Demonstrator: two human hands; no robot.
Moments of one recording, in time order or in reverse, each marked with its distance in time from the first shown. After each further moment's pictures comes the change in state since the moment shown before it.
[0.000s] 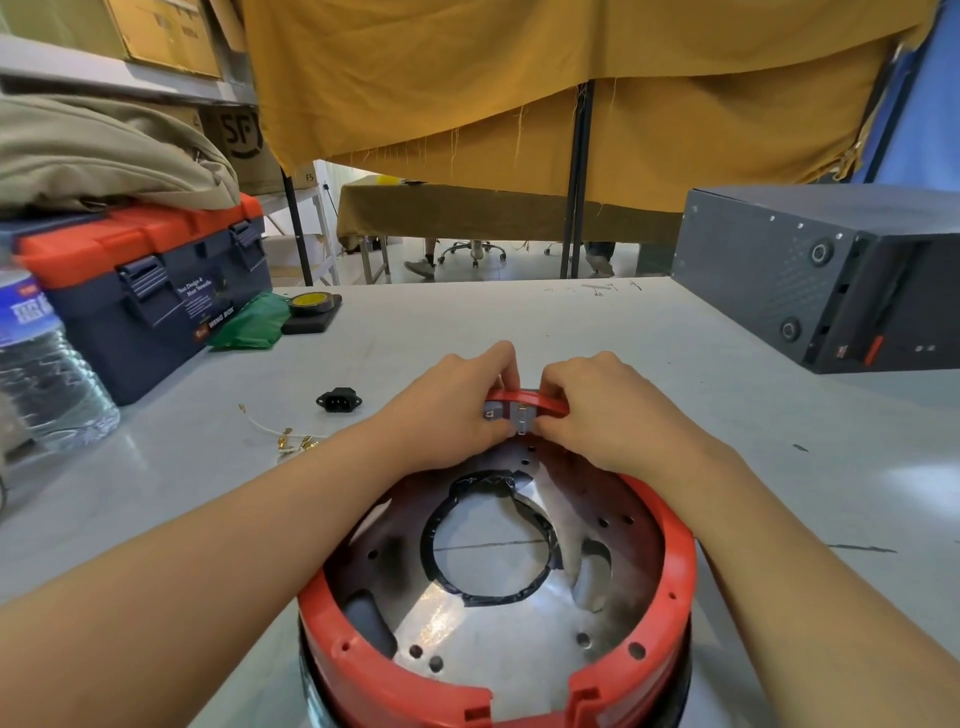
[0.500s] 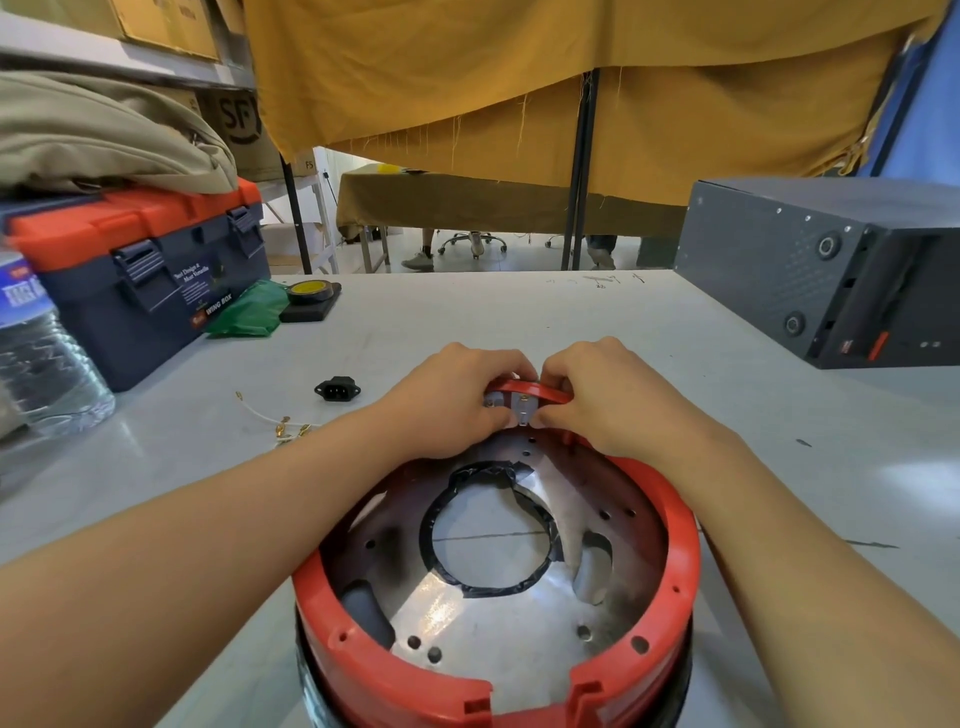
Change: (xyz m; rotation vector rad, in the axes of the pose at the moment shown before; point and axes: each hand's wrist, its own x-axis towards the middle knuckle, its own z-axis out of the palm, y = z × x) left_hand 0.001 -0.001 0.000 -0.012 -0.009 0.032; right_hand 0.005 0.003 -0.002 0.059 -0.017 -0.011
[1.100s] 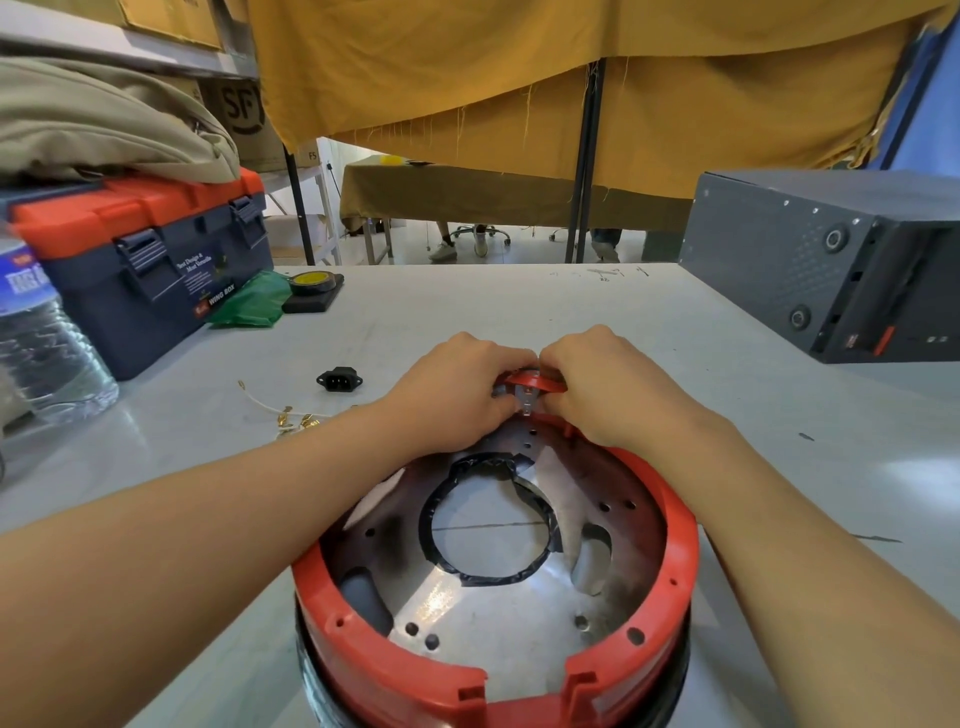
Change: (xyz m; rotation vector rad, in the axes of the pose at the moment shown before) left_hand 0.001 0.008 0.004 0.089 0.028 0.009; right_hand 0.003 -0.006 -0.001 -0.120 -0.013 -0.031
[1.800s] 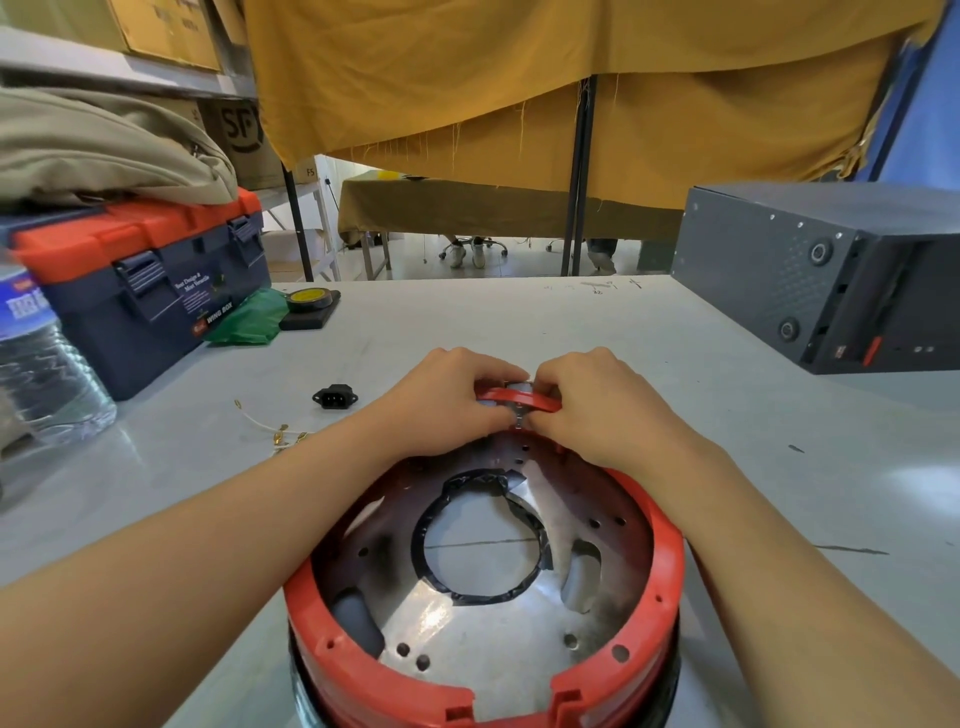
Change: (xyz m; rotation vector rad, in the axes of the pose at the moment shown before) left_hand 0.000 -0.003 -0.007 -0.246 -0.008 -0.111; right_hand -0.007 0.001 0.001 0.098 0.038 0.045
